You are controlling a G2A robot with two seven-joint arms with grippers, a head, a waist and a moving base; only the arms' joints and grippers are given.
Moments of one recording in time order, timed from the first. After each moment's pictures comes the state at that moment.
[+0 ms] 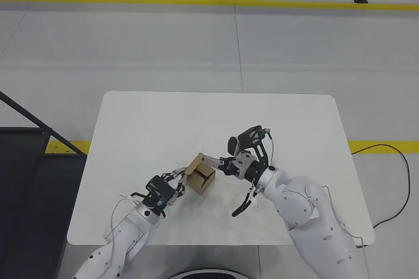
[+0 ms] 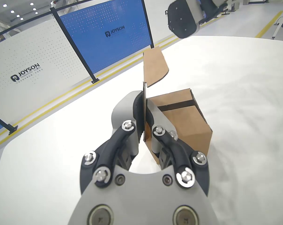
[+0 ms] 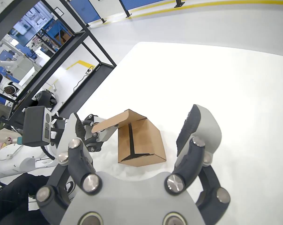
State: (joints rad) left arm 1.49 -1.13 -1.18 -1.63 1.61 -0.10 0.43; right arm -1.13 -1.26 1.11 -1.79 -0.70 -0.20 0.56
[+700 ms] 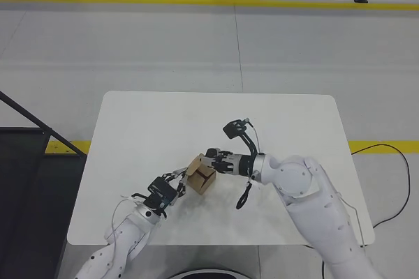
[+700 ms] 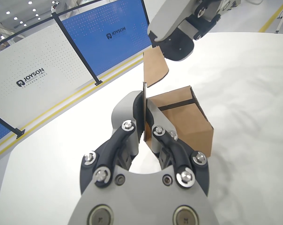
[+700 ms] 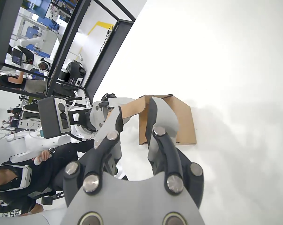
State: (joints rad) left arm 1.50 -1.14 -1.18 -1.63 1.65 -0.09 0.44; right arm -0.92 -1.28 1.05 -1.59 -0.36 -0.17 0.92
